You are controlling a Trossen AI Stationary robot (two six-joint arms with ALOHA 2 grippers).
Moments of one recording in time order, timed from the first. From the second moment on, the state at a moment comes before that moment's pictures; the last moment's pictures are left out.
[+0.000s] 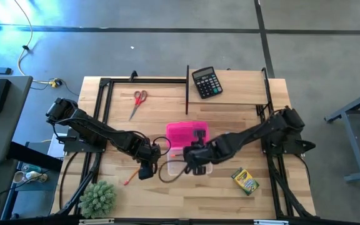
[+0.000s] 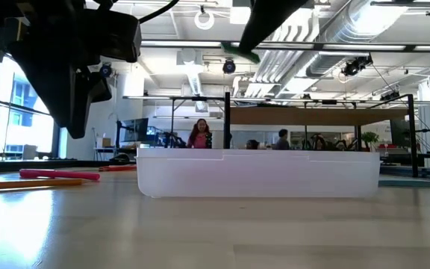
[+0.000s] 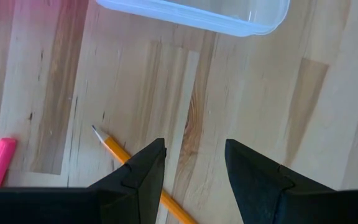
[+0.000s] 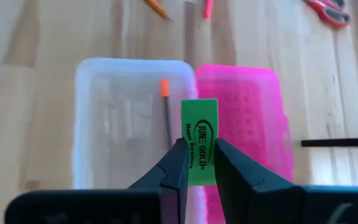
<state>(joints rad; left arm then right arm) -0.24 1.55 0.94 -0.63 0.04 -0.57 0.36 1.82 1.59 -0.87 0.41 0.18</state>
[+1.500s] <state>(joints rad) -0.24 1.55 0.94 -0.66 0.07 -0.59 0.32 2.11 1.59 -0.84 0.08 0.22</state>
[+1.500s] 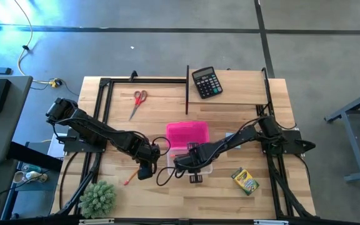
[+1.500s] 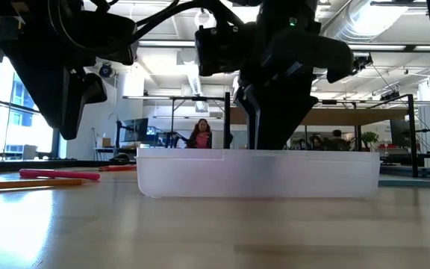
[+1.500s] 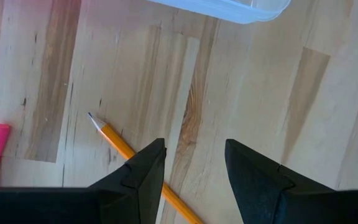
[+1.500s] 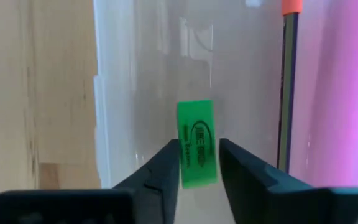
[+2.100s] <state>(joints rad) -0.24 1.55 0.94 -0.72 0.07 -0.64 0.32 2.02 1.59 -0.95 0.19 0.23</state>
